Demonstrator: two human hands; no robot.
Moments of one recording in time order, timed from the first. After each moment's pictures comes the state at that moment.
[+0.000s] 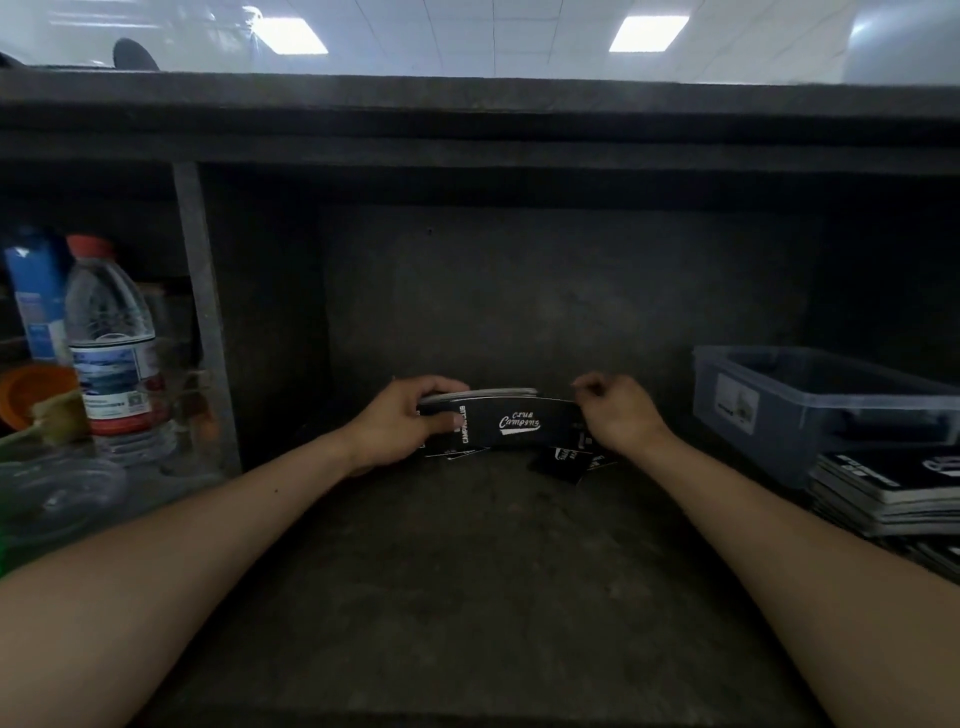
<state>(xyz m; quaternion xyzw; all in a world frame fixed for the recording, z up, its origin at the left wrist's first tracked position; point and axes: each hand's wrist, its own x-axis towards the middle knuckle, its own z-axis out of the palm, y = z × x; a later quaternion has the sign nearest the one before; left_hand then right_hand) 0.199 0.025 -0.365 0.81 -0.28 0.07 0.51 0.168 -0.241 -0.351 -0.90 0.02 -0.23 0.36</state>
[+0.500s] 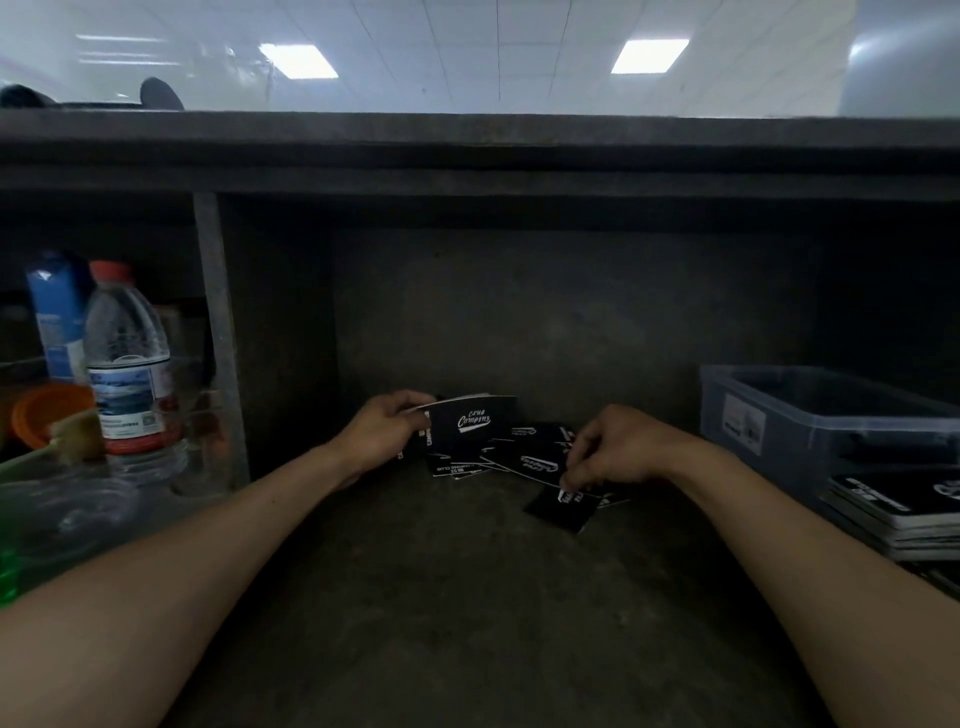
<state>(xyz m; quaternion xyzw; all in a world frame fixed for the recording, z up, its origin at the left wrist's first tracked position) 0.216 0.042 -0.363 0.80 -0.15 0.07 0.58 0.153 -0.248 -0.334 -0.98 -0.05 -0.03 0.21</state>
